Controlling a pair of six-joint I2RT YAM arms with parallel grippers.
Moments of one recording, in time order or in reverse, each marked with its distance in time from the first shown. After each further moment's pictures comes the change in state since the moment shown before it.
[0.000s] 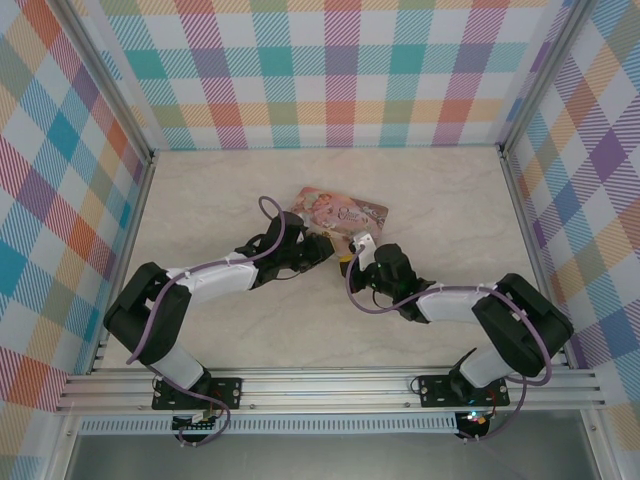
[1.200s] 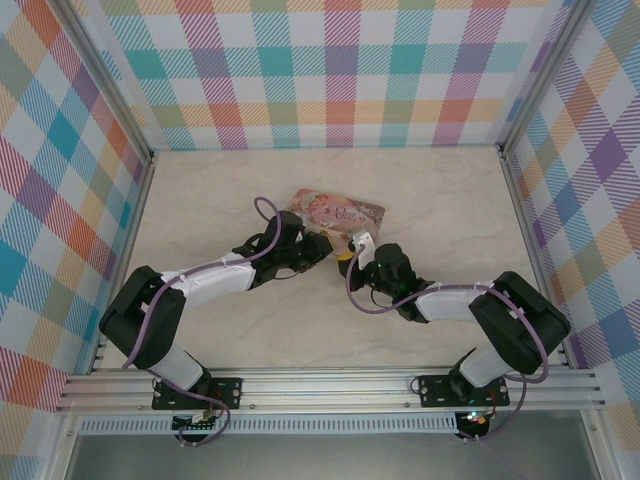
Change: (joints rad) left arm -0.003 -0.030 0.000 -0.029 -0.018 -0.063; right arm 0.000 0.013 -0.005 0.063 -0.016 0.005
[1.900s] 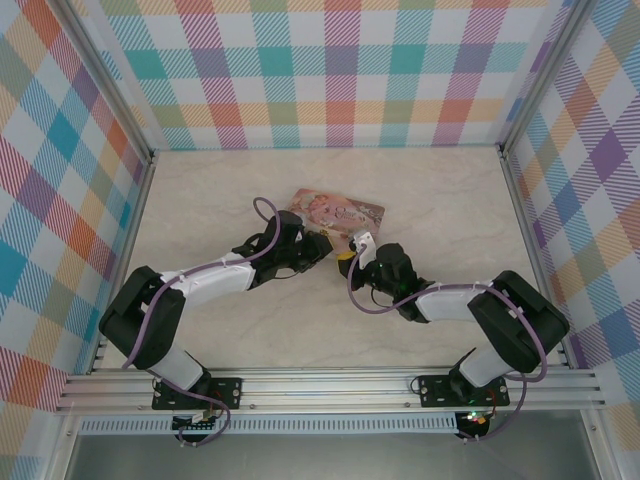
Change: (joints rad) left arm 0.000 -0.003 0.000 0.001 0.003 -0.020; right arm -0.012 0.010 -0.005 0.042 -0.028 0.004
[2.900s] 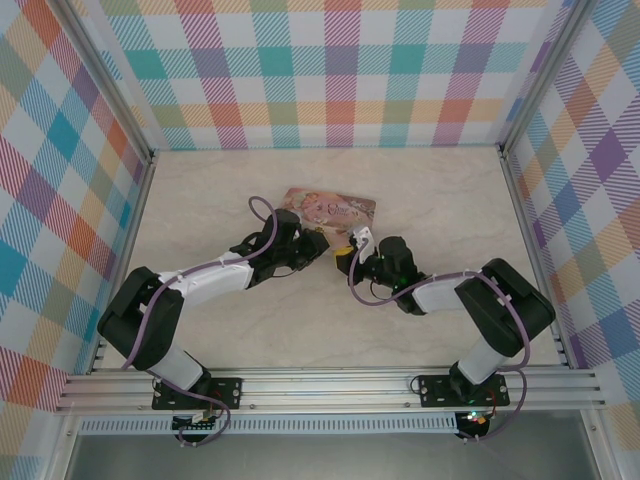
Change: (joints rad) left arm 0.013 -0.008 0.000 -0.009 -0.031 -0.015; right arm -0.077 0.107 0.035 0.109 -0.161 -0.009
